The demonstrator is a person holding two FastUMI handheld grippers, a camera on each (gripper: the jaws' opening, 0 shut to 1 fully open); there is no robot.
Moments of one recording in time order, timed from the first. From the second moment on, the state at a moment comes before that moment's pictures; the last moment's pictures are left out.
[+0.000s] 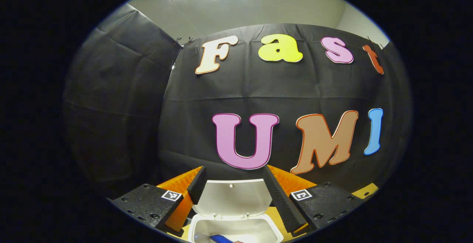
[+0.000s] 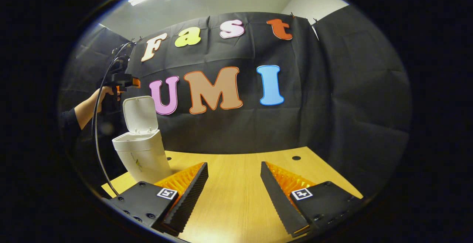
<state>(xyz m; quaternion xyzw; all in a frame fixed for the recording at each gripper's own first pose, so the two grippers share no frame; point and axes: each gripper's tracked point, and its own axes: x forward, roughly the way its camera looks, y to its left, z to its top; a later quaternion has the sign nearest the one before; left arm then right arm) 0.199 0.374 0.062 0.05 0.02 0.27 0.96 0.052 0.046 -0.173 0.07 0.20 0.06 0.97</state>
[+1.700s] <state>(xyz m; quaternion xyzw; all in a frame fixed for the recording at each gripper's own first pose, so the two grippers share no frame) 0.099 0.321 -0.110 0.01 0.15 0.27 0.95 0.050 0.043 -0.164 0.02 0.21 0.11 0.97</state>
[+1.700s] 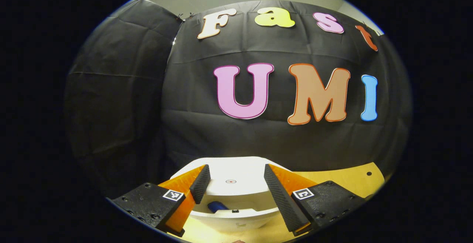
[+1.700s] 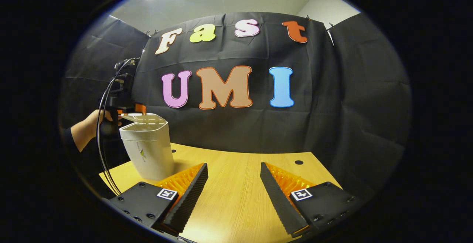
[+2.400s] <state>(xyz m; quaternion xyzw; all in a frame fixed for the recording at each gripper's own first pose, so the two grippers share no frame) 0.079 0.313 -0.161 0.02 0.16 0.27 0.95 0.043 0.054 -0.183 0.03 0.23 0.14 0.96</state>
